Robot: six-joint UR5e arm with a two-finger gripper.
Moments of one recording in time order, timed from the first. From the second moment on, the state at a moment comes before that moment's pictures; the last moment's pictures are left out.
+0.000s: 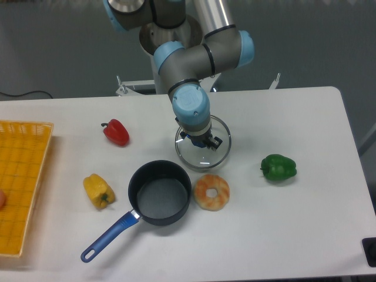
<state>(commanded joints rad) 2.43 -1.86 -1.87 -1.16 1.74 1.03</state>
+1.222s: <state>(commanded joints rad) 2.41 -1.88 -1.87 -1.14 1.77 1.00</state>
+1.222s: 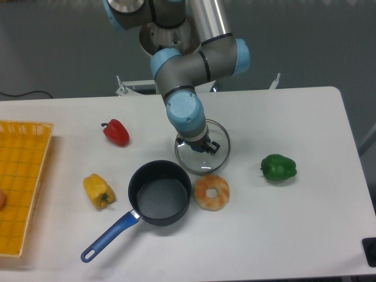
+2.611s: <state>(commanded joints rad) 2.38 -1.91 -1.87 -1.14 1.80 0.97</state>
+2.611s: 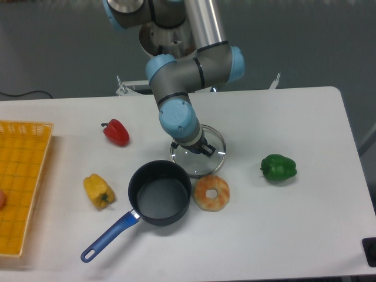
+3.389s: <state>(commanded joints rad) 2.35 -1.94 -1.86 -1.14 1.84 0.95</state>
